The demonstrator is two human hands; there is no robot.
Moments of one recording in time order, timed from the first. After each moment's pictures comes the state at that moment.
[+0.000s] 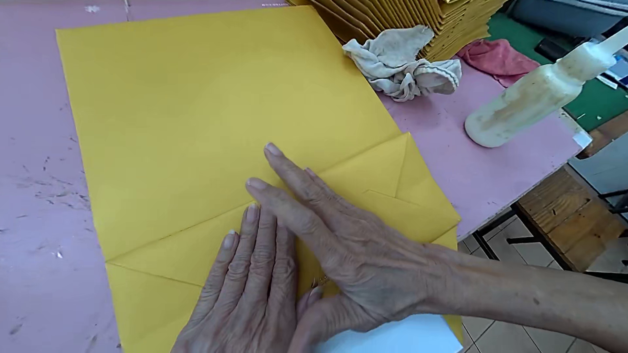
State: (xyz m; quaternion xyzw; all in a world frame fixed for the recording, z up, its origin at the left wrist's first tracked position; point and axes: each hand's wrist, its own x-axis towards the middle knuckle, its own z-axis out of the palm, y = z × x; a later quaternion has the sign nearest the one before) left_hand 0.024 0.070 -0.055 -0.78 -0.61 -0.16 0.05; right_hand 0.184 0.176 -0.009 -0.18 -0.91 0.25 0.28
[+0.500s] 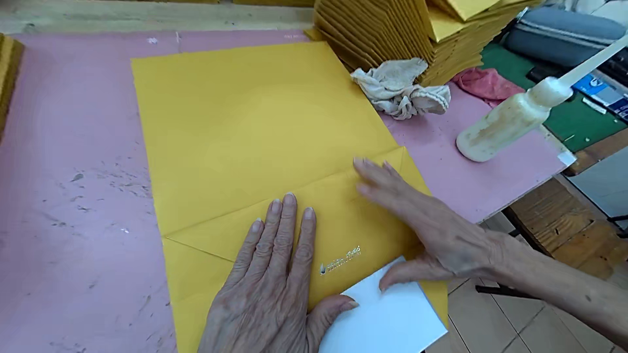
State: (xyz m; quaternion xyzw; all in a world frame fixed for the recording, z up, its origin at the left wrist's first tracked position) left_hand 0.028 0.079 -0.011 -0.80 -0.58 -0.15 0.01; right_hand 0.269 0.197 0.005 -0.16 -0.95 0.11 0.24
